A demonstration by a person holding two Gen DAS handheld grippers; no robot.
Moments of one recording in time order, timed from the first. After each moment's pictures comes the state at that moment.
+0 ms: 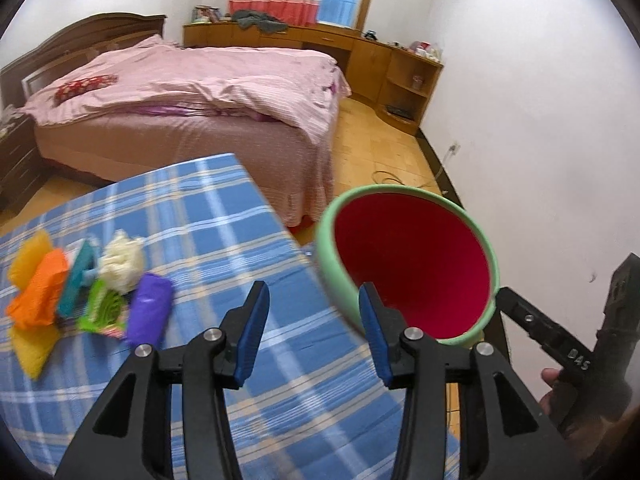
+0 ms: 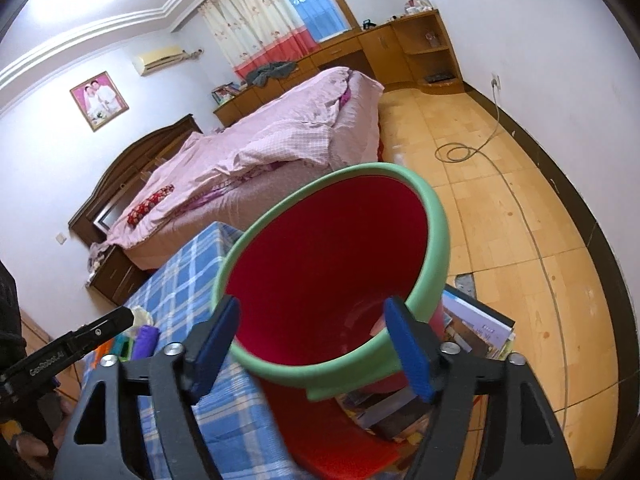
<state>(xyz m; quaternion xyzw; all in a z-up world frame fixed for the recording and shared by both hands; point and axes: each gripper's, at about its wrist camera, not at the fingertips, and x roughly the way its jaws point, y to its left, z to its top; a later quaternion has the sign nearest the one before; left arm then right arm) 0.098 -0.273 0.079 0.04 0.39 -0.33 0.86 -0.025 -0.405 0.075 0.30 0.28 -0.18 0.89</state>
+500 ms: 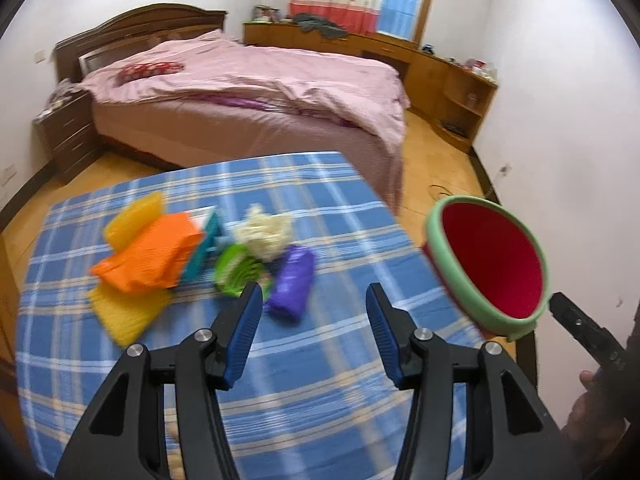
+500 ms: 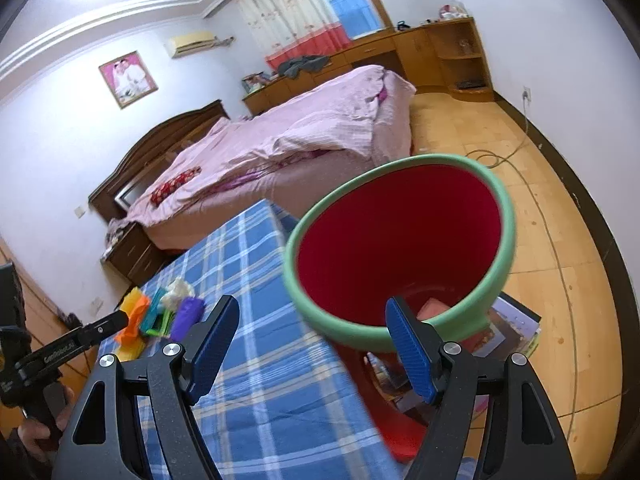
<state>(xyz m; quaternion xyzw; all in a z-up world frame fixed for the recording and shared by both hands) 0.118 -0.162 0.077 0.02 0.40 -0.24 0.89 -0.007 -0.339 0.091 0.27 0.29 -0.14 0.91</state>
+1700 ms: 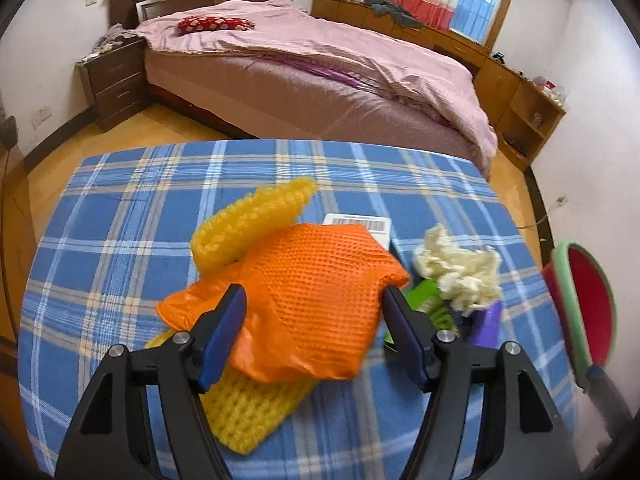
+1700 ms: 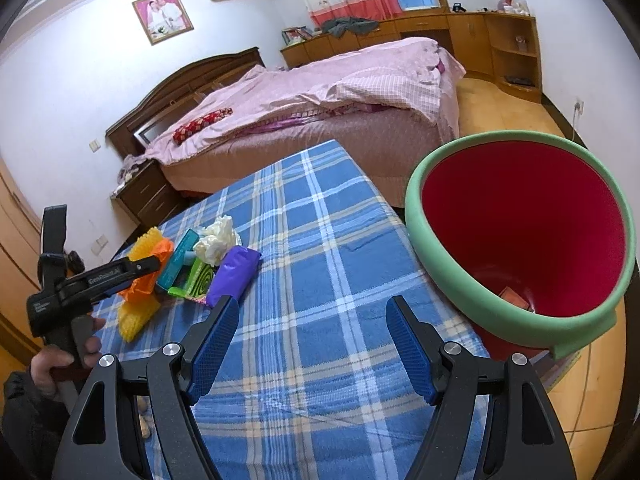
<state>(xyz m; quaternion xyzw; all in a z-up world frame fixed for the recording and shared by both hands) 0.241 -0.081 0.011 -0.03 0.45 -0.15 0.88 0.081 -0.257 0.062 0.21 0.36 -0.08 0.91</state>
